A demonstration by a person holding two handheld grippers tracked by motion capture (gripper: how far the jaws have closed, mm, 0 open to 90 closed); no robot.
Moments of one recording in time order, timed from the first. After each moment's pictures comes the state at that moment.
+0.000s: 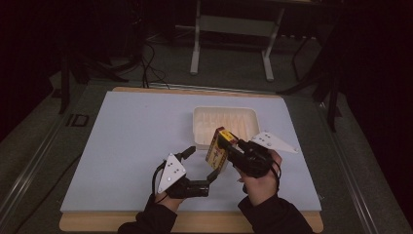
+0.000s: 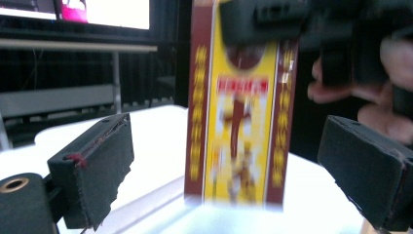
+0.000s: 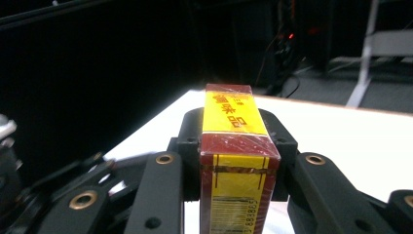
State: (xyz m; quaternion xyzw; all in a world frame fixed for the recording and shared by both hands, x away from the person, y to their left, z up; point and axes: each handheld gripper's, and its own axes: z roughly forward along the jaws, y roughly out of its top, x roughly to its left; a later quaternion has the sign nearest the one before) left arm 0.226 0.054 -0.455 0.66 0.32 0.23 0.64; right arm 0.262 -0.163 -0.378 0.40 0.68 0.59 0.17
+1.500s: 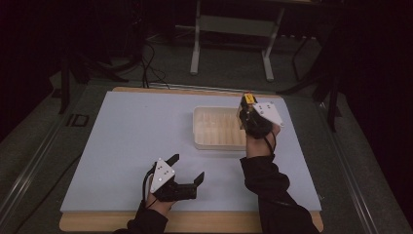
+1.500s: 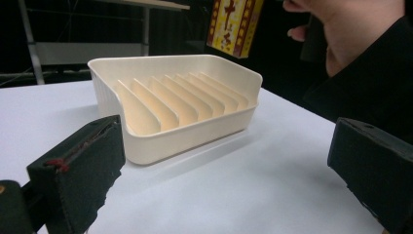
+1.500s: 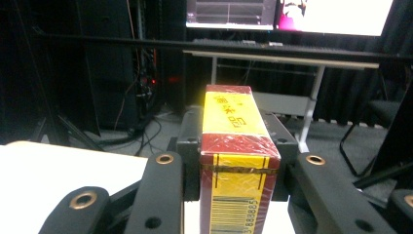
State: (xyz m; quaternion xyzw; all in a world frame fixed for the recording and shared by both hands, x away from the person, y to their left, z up) left arm 0.227 0.078 -0.489 0.67 0.39 0.22 0.59; right arm 0.372 -0.173 -0.401 0.47 0.59 0.50 0.44
